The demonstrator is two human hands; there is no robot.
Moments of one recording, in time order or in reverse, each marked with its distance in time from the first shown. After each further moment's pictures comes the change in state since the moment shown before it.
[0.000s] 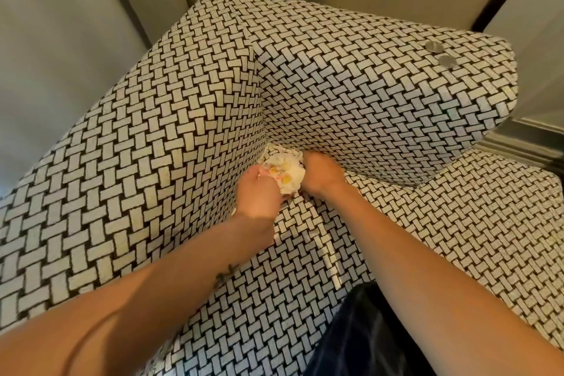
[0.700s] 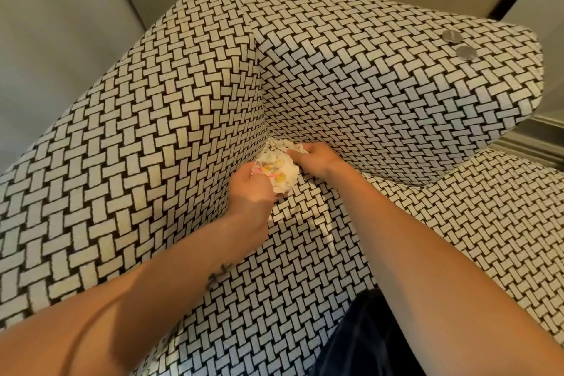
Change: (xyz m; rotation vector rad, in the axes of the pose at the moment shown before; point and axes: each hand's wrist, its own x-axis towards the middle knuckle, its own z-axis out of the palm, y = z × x) left_hand 0.013 -0.003 -0.002 0.013 0.090 -0.076; right_hand 0.038 0.007 0.006 0.620 -0.210 0.204
